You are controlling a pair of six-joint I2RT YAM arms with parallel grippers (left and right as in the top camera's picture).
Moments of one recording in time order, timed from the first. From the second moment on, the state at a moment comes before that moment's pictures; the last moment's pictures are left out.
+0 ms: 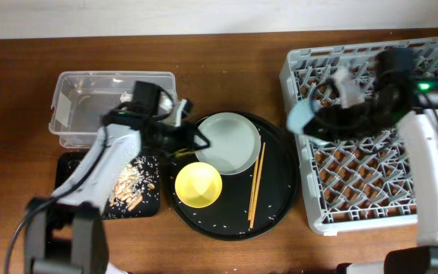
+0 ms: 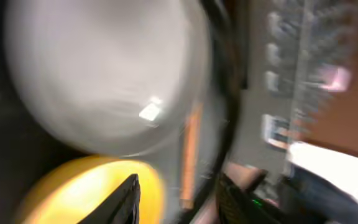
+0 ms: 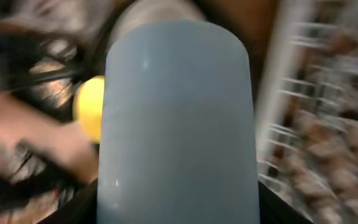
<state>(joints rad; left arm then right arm) -0.19 1.69 1.21 -0.77 0.70 -0.26 -0.10 1.58 1.62 -1.40 -0.50 -0.16</state>
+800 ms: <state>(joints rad) -0.06 1.40 1.21 -0.88 0.41 -0.18 -0.63 2.04 1.95 -1.59 -0.08 0.10</state>
